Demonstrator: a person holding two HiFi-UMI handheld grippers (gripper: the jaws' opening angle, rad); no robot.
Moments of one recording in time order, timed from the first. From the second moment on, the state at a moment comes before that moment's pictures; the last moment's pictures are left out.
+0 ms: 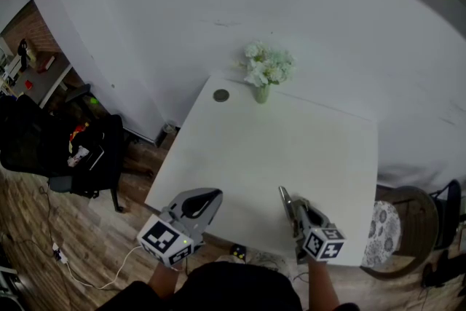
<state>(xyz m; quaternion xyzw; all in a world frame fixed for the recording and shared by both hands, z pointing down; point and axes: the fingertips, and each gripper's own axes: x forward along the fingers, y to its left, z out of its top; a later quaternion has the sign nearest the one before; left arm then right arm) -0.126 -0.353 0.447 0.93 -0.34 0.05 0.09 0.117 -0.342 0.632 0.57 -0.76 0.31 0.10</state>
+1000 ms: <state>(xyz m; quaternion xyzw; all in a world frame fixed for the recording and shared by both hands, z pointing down) -0.128 -0.347 0.444 0.93 -0.34 0.05 0.09 0.127 -0.339 0.635 0.59 -0.74 0.30 0.13</state>
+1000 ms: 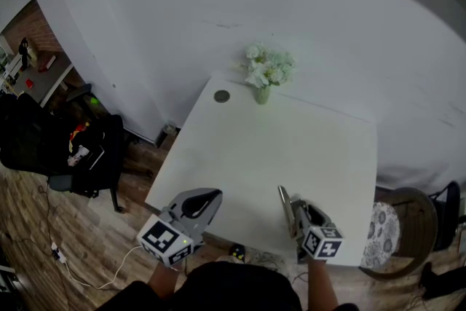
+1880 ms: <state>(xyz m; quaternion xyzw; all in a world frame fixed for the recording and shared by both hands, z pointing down) -0.117 -0.335 0.439 0.94 -0.33 0.04 0.08 0.133 -0.329 0.493 0.62 -0.77 0.15 0.02</state>
